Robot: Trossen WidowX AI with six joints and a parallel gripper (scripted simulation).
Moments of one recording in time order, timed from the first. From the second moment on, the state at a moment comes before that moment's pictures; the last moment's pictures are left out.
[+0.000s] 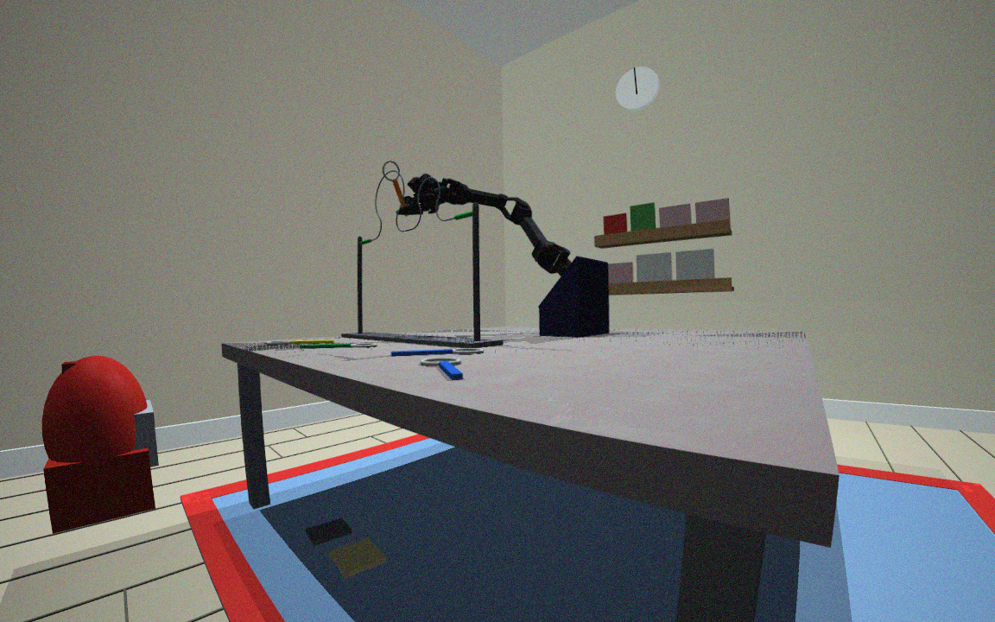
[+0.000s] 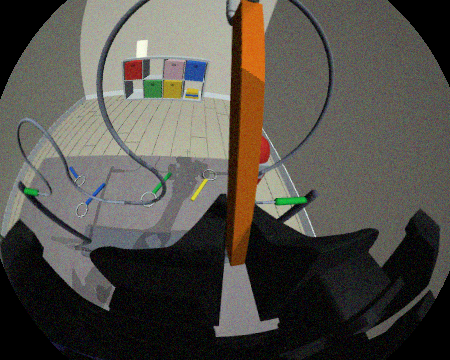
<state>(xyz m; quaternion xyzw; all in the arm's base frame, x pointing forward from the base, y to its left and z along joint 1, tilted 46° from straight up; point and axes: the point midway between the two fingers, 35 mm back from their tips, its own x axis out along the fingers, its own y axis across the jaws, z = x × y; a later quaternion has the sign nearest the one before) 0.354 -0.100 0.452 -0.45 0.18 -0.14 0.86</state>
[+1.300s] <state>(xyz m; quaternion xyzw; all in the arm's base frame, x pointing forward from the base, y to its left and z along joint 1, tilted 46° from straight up) 0.354 -0.108 0.466 -0.64 0.13 -0.20 0.73</state>
